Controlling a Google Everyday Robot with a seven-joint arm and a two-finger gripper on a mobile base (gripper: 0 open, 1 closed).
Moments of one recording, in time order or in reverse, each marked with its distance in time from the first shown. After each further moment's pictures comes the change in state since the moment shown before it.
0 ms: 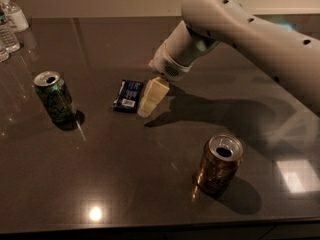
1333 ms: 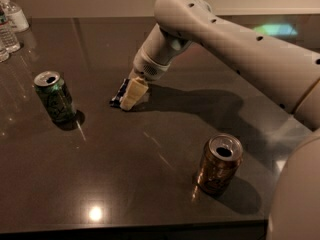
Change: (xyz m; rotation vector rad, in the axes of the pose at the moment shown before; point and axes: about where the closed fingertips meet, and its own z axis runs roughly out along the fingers) arm -0.029 -0.013 0.052 -0.060 0.025 0.015
